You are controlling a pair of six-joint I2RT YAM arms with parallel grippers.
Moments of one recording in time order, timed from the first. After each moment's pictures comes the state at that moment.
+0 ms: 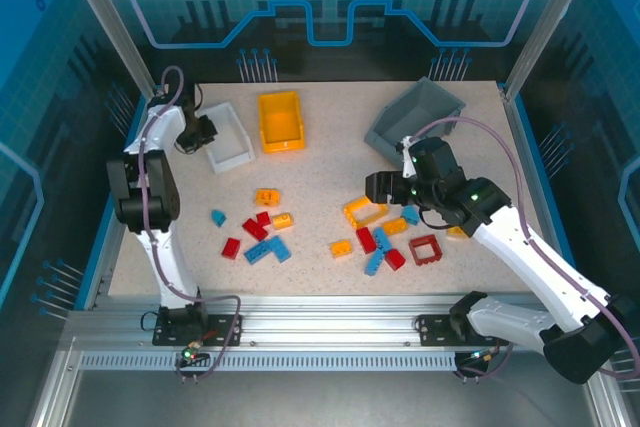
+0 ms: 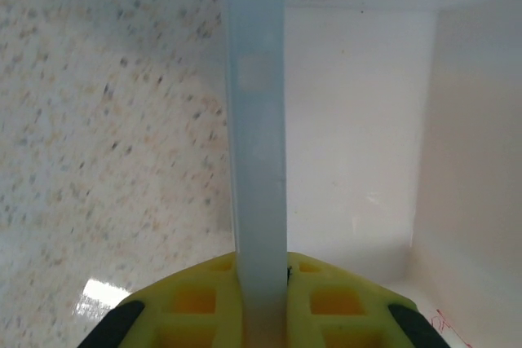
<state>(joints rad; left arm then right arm) 0.16 2.08 1.73 -0.83 0.02 -0.41 0.57 1.08 1.09 -0.77 -0.03 0.48</state>
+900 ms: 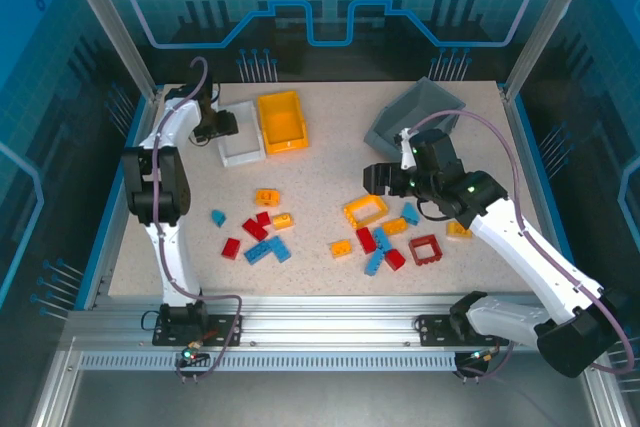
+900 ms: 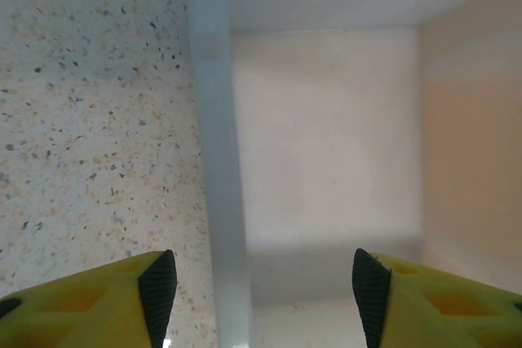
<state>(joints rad) 0.07 2.12 1.84 -0.85 0.02 -0.24 0.53 1.12 1.11 -0.69 -0.07 0.43</state>
